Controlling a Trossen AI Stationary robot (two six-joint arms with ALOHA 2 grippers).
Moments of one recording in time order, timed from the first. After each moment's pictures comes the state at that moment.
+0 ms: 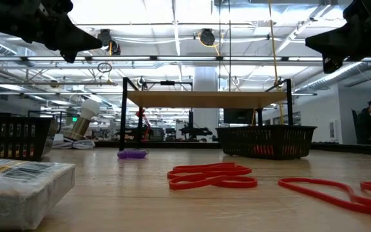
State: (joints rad) left arm 0.06 0.51 0.34 0.02 -0.08 -0.03; right arm 0.17 0.00 0.11 -0.04 0.23 0.10
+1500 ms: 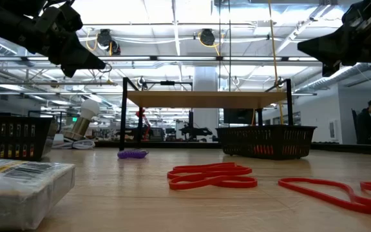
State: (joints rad) left arm 0.12 0.60 0.34 -0.03 -0.08 -0.13; right arm 0.17 0.03 0.01 0.18 0.36 0.04
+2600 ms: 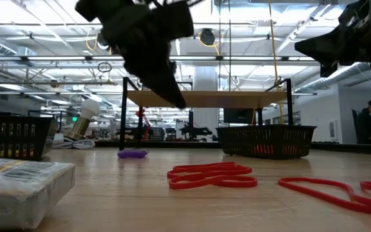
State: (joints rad) left arm -0.19 1.77 1.15 -0.26 -0.02 -0.08; right arm 0.17 0.13 0.01 0.26 0.37 0.07
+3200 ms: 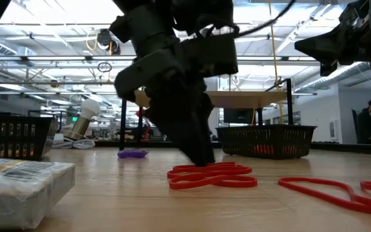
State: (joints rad) left arm -0.22 2.12 1.44 -0.40 0.08 0.09; right arm 0.17 0.14 0.01 0.27 0.37 0.05
